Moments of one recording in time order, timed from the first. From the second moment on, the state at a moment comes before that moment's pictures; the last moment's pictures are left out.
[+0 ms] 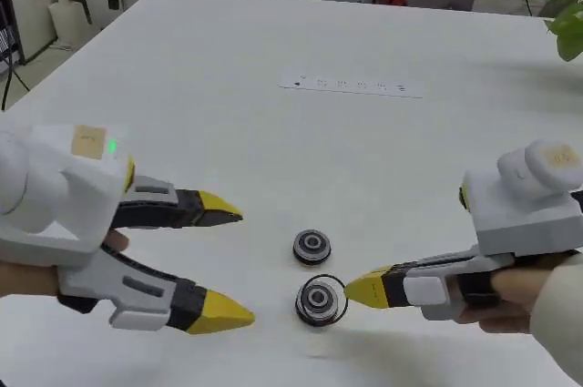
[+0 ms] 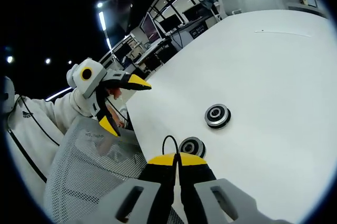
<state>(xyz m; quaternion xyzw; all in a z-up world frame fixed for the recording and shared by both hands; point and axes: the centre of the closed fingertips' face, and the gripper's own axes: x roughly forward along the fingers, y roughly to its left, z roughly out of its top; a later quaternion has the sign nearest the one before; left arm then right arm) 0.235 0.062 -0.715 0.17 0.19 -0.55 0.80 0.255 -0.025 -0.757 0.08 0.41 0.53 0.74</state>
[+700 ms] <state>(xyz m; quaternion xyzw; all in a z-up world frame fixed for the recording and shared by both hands) 0.220 0.123 -0.710 0.12 0.19 -0.45 0.87 0.244 -0.011 -0.724 0.07 0.40 0.56 0.73</state>
